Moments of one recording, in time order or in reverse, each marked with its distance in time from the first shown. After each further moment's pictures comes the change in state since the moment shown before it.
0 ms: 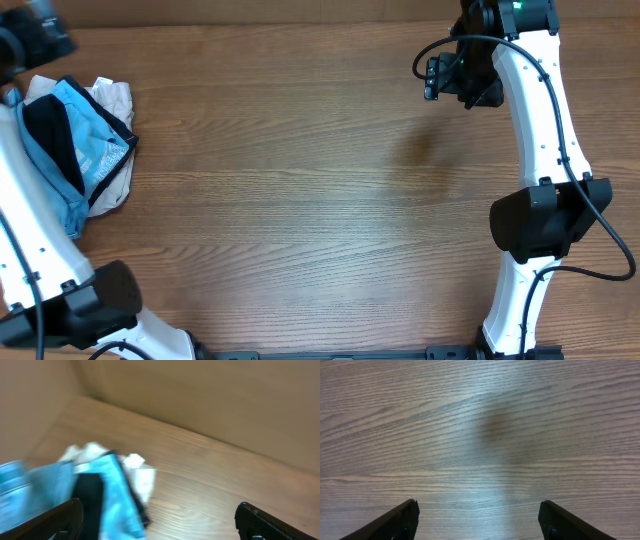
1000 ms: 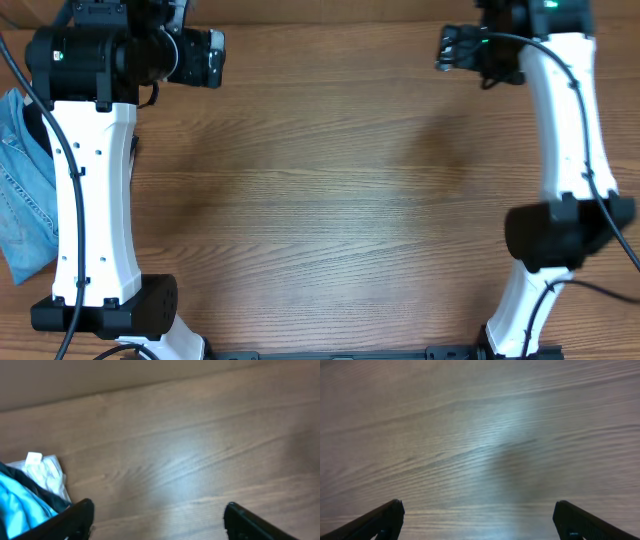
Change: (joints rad) left arm -0.431 -0.029 0.000 -0.229 -0.004 0.131; right arm -0.077 -0.108 0.000 0.163 -0.033 0.006
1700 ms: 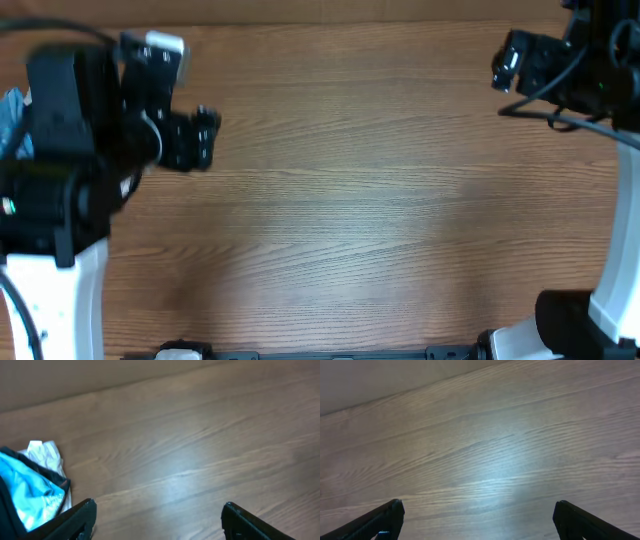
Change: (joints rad) left arm -0.024 -0.505 -0.481 0.088 0.026 0.031; right arm -0.022 -0.399 0.000 -0.172 0.034 0.021
